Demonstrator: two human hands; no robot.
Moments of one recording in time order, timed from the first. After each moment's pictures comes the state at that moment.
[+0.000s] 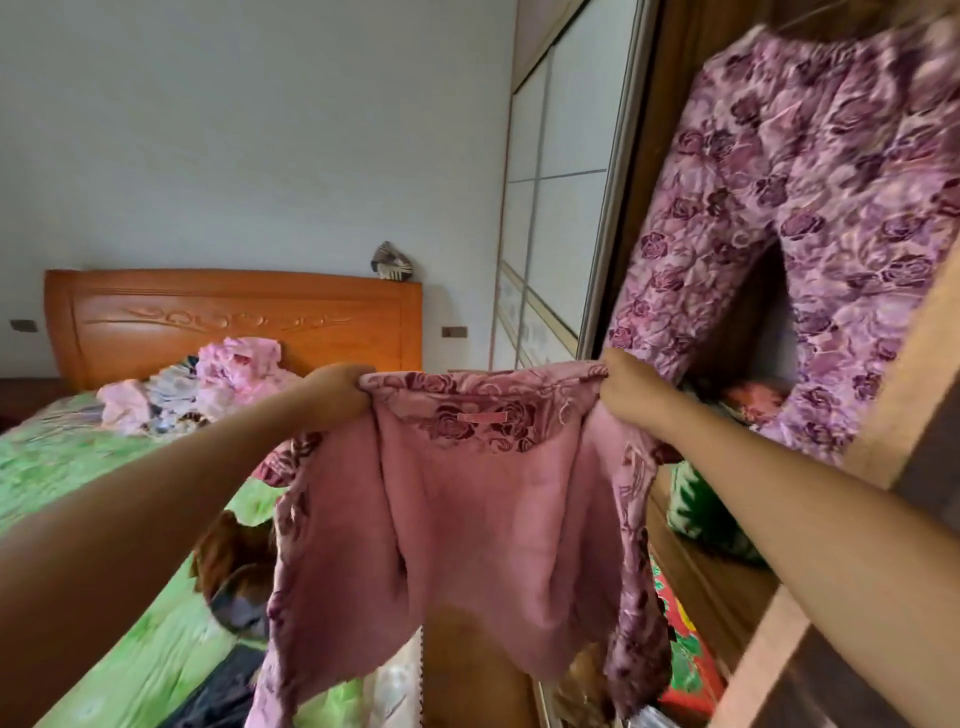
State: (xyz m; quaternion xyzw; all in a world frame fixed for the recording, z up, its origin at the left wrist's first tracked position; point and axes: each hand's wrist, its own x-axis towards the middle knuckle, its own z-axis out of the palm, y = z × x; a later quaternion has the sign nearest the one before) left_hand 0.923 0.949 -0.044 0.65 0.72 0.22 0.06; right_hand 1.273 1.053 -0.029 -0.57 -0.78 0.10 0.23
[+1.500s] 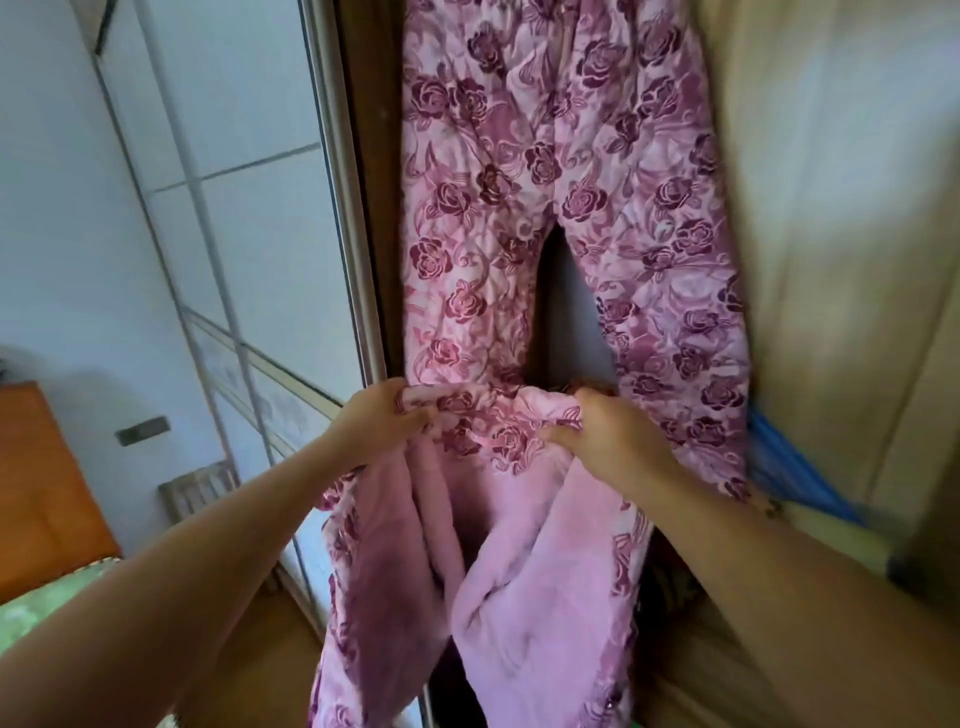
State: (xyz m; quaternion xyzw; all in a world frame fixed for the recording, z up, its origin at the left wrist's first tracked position) left_hand 1.133 1.456 -0.073 0.84 0.44 0.29 0.13; right_hand 1.392 1.302 -0.090 -0.78 -0.56 -0.08 0.28
